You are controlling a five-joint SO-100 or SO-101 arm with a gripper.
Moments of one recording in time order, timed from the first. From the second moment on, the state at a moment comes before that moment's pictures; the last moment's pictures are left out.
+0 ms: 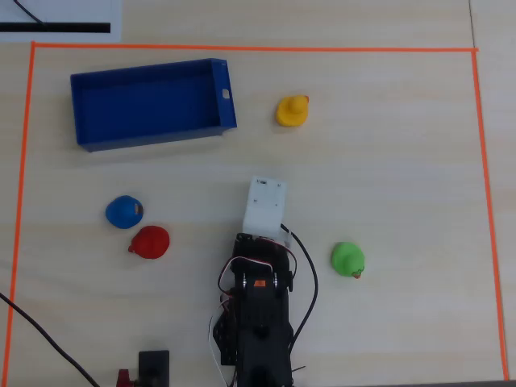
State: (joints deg) arm 4.3 190.2 178.5 74.4 -77.2
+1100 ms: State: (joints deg) arm 6.7 174.5 163.3 71.9 -79.0
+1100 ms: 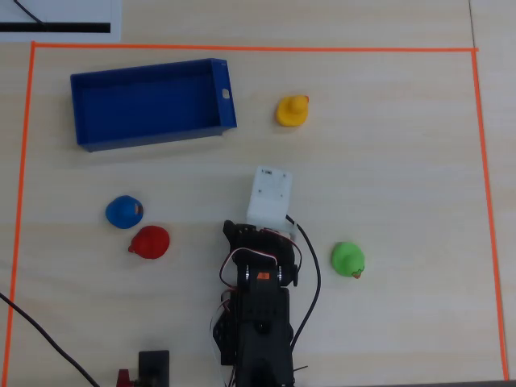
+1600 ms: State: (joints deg) arm -23.0 138.9 107.0 98.7 -58.0
